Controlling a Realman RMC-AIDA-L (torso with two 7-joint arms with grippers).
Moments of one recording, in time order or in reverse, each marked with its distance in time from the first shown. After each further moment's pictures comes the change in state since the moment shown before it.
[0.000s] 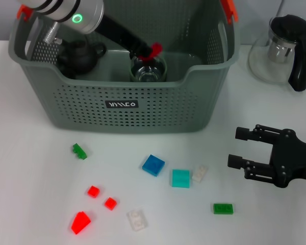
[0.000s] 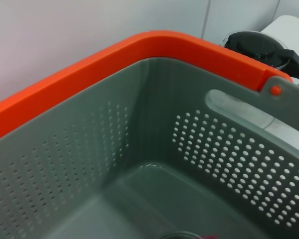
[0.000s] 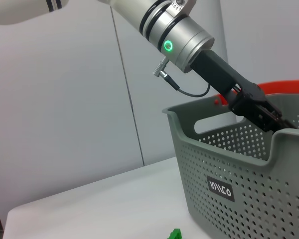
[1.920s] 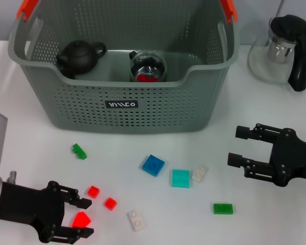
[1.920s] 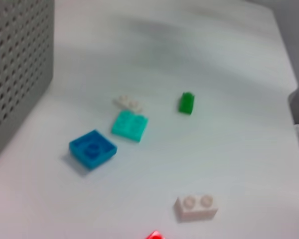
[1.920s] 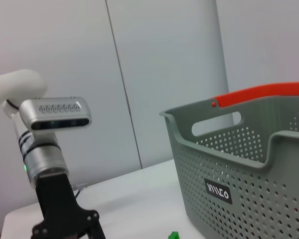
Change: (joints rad) left arm 0.547 -0.103 -0.419 0.011 -0.012 0.527 1.116; right arm -0.001 0.005 0.010 0.000 0.000 0.000 0.000
